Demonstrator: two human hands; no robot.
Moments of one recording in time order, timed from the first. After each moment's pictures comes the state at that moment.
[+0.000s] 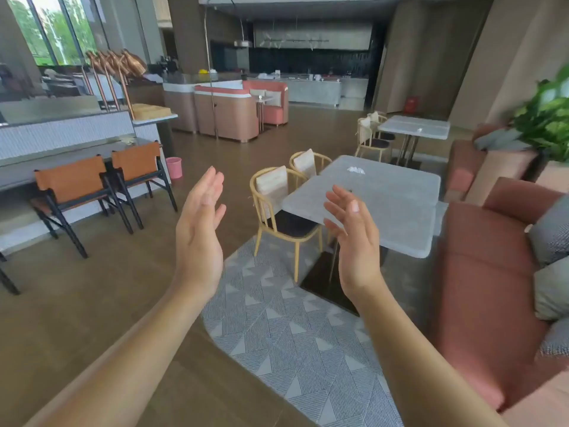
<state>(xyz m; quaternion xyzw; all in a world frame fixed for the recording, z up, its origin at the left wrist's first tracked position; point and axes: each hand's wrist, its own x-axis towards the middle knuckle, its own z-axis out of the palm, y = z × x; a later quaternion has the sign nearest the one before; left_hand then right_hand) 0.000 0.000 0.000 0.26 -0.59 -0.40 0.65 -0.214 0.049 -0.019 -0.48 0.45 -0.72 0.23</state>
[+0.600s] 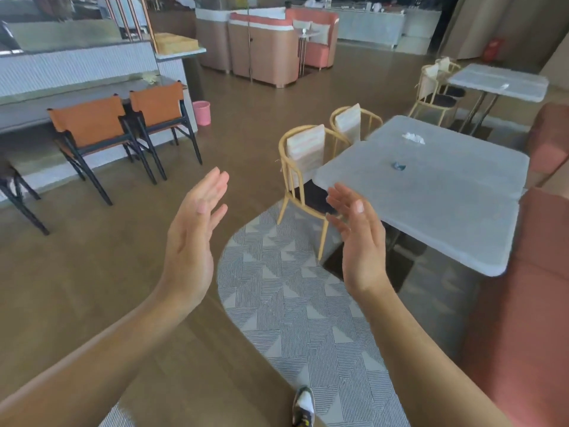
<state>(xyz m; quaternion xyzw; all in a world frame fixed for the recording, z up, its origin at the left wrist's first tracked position) -0.019 -0.194 -0.083 0.33 -0.61 -0.41 0.59 -0.254 -0.172 -0.095 -0.49 0.45 -0.67 0.32</state>
